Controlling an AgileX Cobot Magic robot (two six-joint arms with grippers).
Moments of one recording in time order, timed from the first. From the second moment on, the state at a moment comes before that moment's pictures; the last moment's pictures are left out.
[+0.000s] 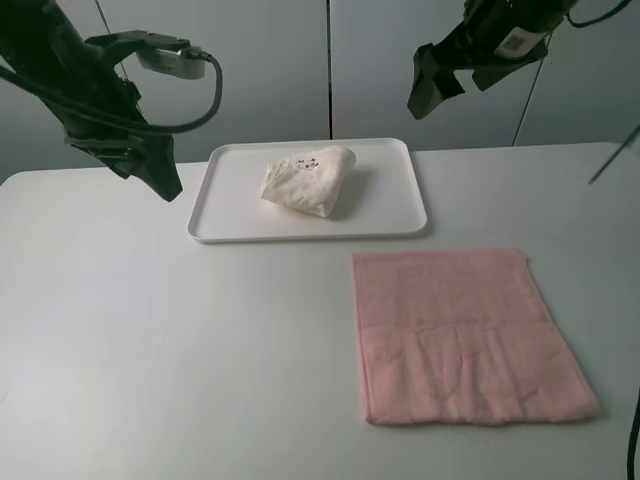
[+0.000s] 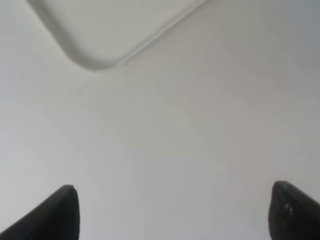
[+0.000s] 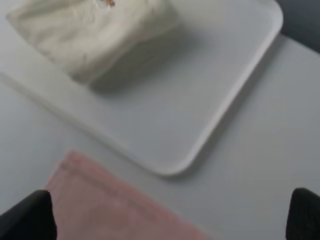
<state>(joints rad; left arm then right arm) -0.31 1.73 -1.38 -0.11 1.06 0.37 0.31 1.66 -1.38 0.12 0.88 -0.32</state>
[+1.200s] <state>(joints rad) -0.89 1.97 -1.38 0.05 0.90 0.46 0.31 1.16 -0.72 -0.09 1.06 -0.86</state>
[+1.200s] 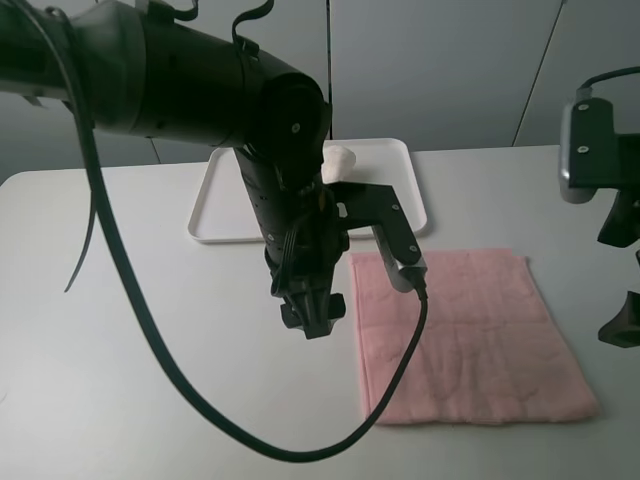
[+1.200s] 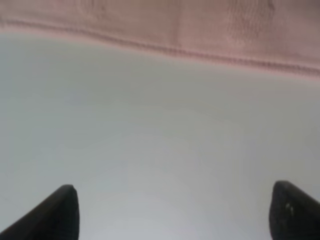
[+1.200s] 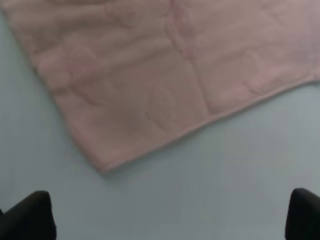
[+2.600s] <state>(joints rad) -0.95 2.04 -1.38 0.07 0.87 0.50 0.31 1.39 -0.39 -0.11 0.69 -1.30</state>
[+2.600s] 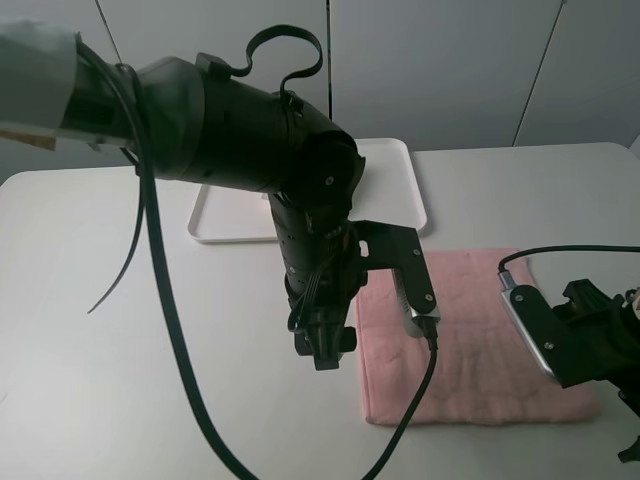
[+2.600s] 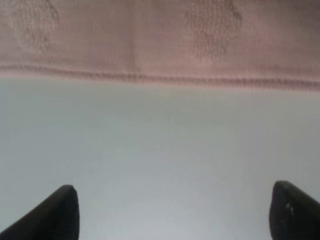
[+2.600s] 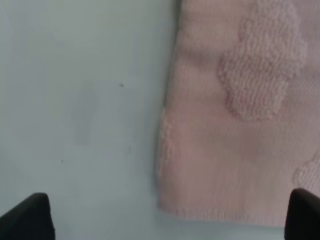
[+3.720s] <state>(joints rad) -0.95 2.04 -1.38 0.07 0.87 0.50 0.30 1.44 -0.27 -0.25 0.46 -1.14</state>
